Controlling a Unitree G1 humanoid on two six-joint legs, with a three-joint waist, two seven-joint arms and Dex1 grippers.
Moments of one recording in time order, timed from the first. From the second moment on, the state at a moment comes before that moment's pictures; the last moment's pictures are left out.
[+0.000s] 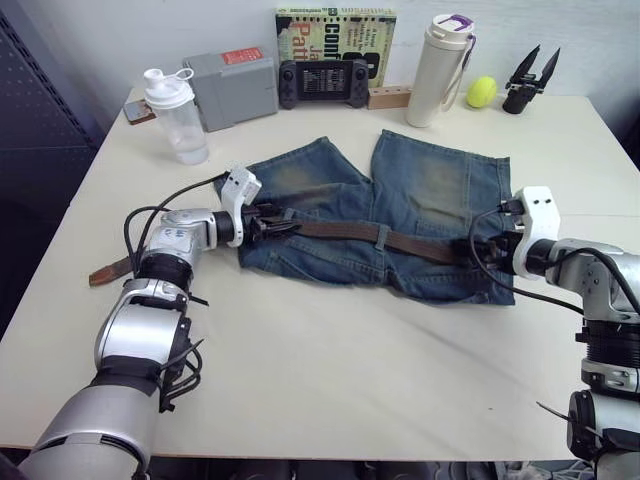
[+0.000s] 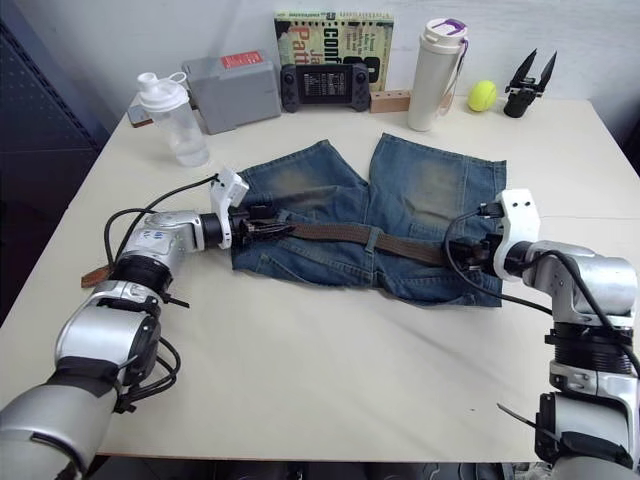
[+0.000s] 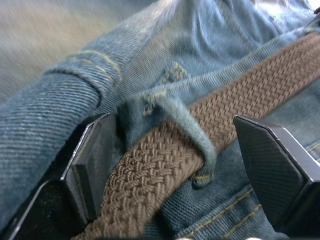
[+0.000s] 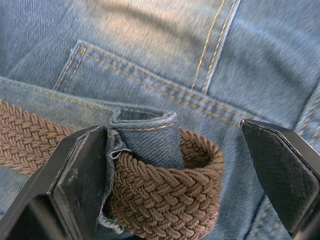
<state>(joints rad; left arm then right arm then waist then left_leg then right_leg) -1.12 0.43 -0.09 1.14 -0.21 0.21 -0.95 -0.62 -0.68 -0.24 0.09 0.35 1.16 0.55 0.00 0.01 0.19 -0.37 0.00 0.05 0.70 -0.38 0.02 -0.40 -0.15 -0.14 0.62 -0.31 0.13</state>
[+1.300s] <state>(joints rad) -0.85 0.45 0.02 0.90 -0.02 -0.56 -0.91 -0.33 -0.69 -0.29 -0.16 0.45 0.88 0.68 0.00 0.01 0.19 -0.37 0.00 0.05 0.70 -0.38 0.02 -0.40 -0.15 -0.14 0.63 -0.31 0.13</state>
